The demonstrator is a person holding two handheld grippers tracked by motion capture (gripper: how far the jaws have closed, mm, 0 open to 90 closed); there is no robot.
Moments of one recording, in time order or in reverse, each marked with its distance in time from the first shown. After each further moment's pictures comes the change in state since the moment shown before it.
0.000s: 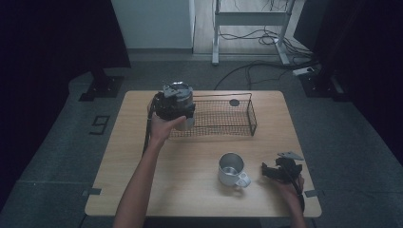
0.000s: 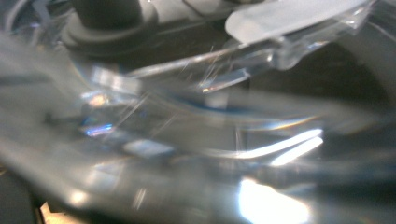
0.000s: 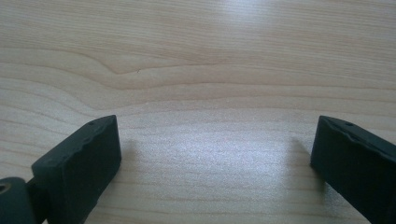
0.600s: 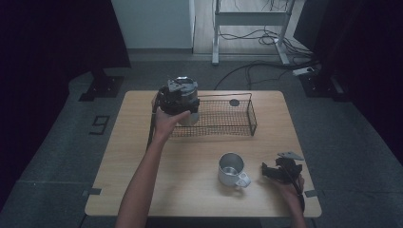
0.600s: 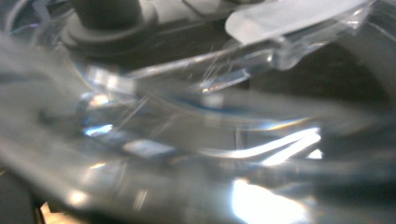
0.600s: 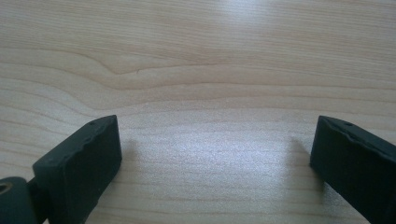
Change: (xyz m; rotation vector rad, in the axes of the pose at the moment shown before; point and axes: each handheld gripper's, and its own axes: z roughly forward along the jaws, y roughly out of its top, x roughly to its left) left arm -0.005 0.016 0.010 -0.015 -0.015 0.009; right arm 0.000 0.000 0.000 -0.001 -0.001 0.001
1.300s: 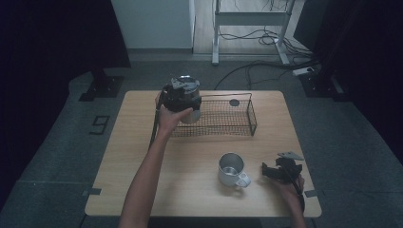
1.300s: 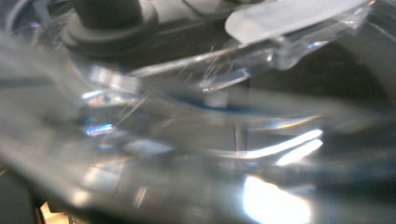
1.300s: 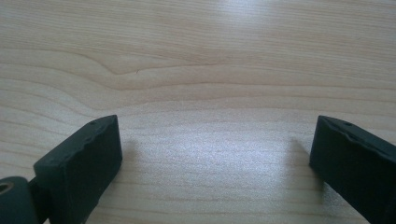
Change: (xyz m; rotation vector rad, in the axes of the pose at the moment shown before) left arm 0.005 0.000 0.026 0.020 0.012 -0.006; right arm 0.000 0.000 0.000 0.001 -0.001 0.002
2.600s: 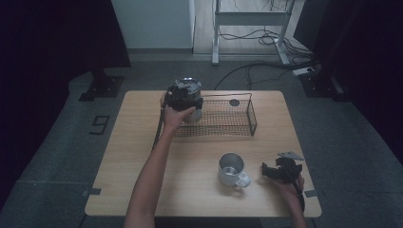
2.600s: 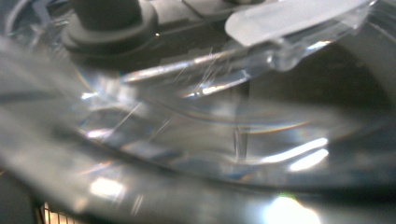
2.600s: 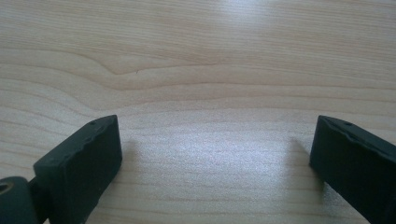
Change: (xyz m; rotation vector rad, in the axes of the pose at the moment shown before) left arm 0.009 -0.011 0.045 0.038 0.022 -0.032; right arm 0.000 0.000 0.000 0.001 0.000 0.001
